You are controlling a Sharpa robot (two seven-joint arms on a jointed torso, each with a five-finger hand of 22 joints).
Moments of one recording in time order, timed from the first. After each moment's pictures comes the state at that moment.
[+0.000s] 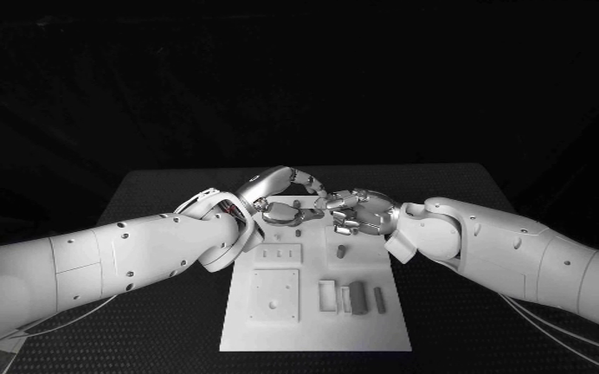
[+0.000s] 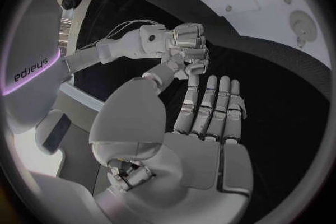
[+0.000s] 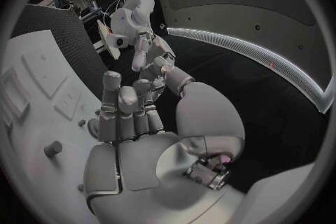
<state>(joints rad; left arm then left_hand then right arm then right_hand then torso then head) 1.26 -0.63 -0.24 1.39 -1.00 -0.52 0.42 1.18 -0.12 0.51 -0.19 0.05 0.87 0.13 0.27 0.55 0.80 0.21 0.22 0.34 0.58 0.22 0.56 0.50 0.02 0.58 0.13 0.07 0.78 1.07 -0.64 -0.02 1.13 -0.04 0.48 0.11 1.07 -0.05 0.58 -0.28 0.10 0.90 0.11 0.30 0.59 0.93 0.03 1.10 1.03 1.09 -0.08 1.48 0.89 0.25 1.08 0.01 0.89 1.31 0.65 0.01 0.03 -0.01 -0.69</state>
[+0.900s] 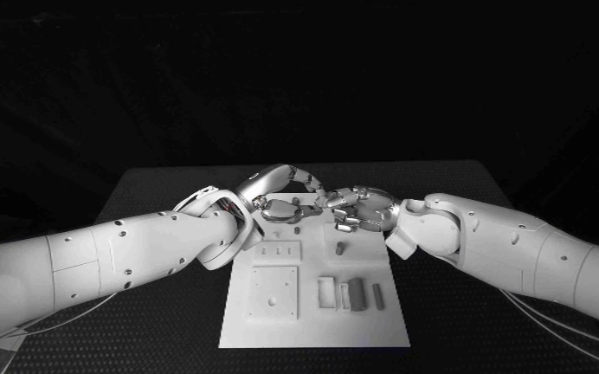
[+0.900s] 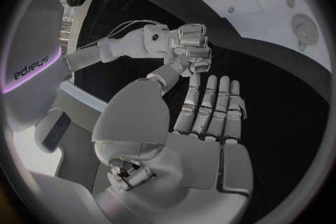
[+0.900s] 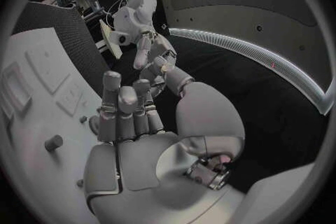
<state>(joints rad) 1.26 -0.63 -0.24 1.39 -0.99 -0.51 0.42 1.22 -0.07 0.53 -0.24 0.05 0.92 0.13 0.29 0.54 0.79 0.21 0.26 0.34 0.58 0.22 0.56 0.50 0.02 0.57 0.14 0.07 0.78 1.07 -0.63 -0.02 1.11 -0.06 0.50 0.11 1.07 -0.05 0.58 -0.28 0.10 0.90 0.11 0.29 0.59 0.92 0.03 1.10 1.02 1.09 -0.08 1.48 0.90 0.25 1.07 0.01 0.89 1.31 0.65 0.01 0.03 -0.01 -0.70</state>
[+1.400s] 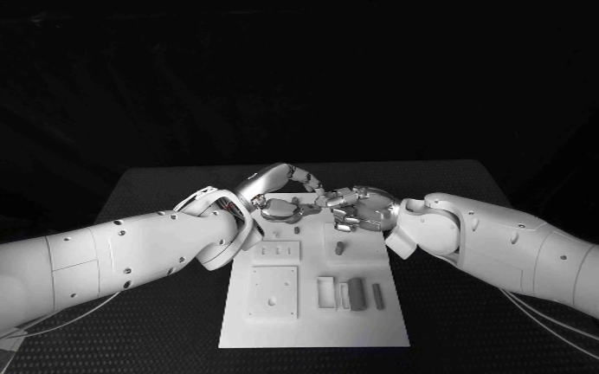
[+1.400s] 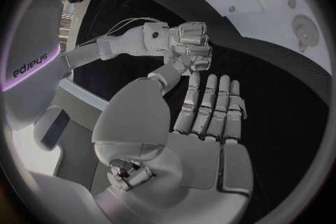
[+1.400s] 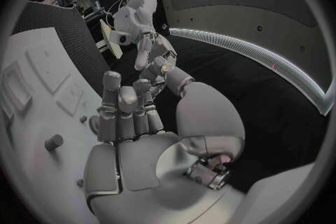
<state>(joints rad) 1.26 -0.63 -0.24 1.39 -0.96 -0.51 0.43 1.24 -0.05 0.57 -0.23 0.05 0.94 0.13 0.30 0.54 0.79 0.20 0.29 0.33 0.59 0.21 0.56 0.50 0.02 0.57 0.14 0.07 0.77 1.07 -0.63 -0.02 1.11 -0.06 0.50 0.10 1.06 -0.06 0.58 -0.28 0.10 0.89 0.12 0.29 0.59 0.91 0.03 1.10 1.01 1.08 -0.07 1.48 0.89 0.25 1.07 0.02 0.89 1.31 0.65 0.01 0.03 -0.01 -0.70</state>
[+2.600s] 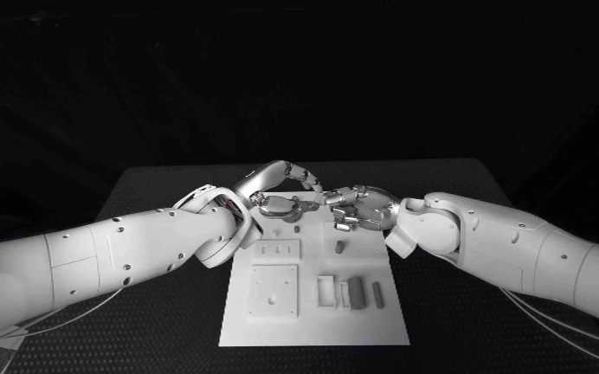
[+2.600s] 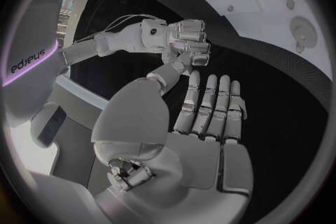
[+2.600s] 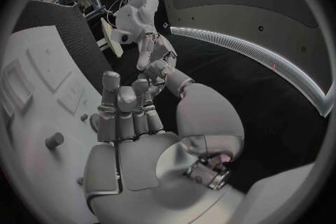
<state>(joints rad) 1.26 -0.63 -0.24 1.39 -0.93 -0.50 0.42 1.19 -0.10 0.53 -0.25 0.05 0.89 0.14 0.27 0.53 0.78 0.21 0.30 0.31 0.59 0.21 0.56 0.49 0.02 0.56 0.14 0.07 0.77 1.07 -0.64 -0.02 1.12 -0.06 0.48 0.10 1.04 -0.04 0.57 -0.26 0.10 0.88 0.13 0.28 0.60 0.89 0.05 1.12 0.98 1.06 -0.06 1.48 0.89 0.25 1.05 0.03 0.88 1.31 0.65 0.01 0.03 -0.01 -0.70</state>
